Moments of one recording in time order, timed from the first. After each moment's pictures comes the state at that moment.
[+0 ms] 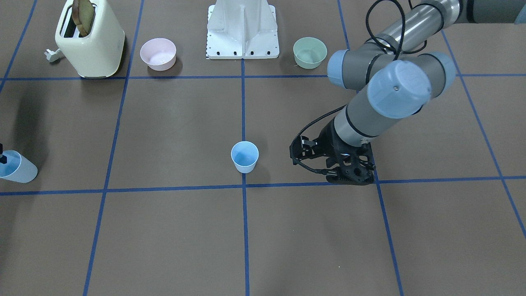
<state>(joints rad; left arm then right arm) -0.94 -2.34 -1.44 -1.74 -2.35 -0.95 1.23 -1.48 1.43 -1.13 2.32 0.17</state>
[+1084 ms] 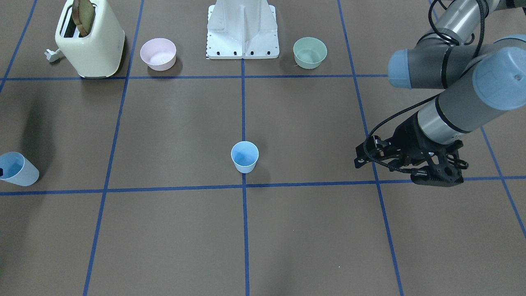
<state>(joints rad) -1.08 -2.19 -1.54 -1.73 -2.39 -0.83 1.22 -1.43 1.45 -1.15 2.30 0.17</state>
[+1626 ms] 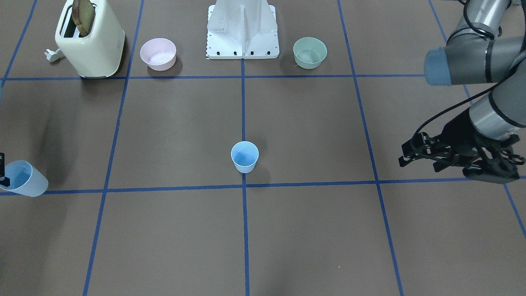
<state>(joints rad) -1.19 -2.06 -1.59 -1.67 -2.39 -0.56 1.23 -1.30 1.49 -1.29 2.33 0.21</state>
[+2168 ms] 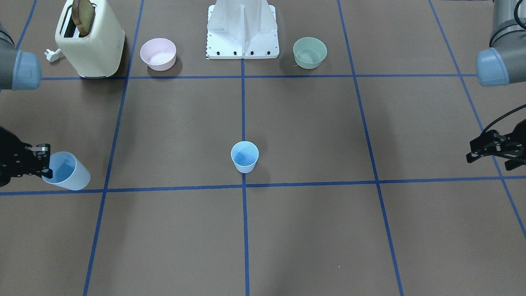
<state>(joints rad) -1.30 -1.94 -1.56 -1.56 -2.33 -0.19 1.11 -1.18 1.66 -1.50 2.30 0.45</state>
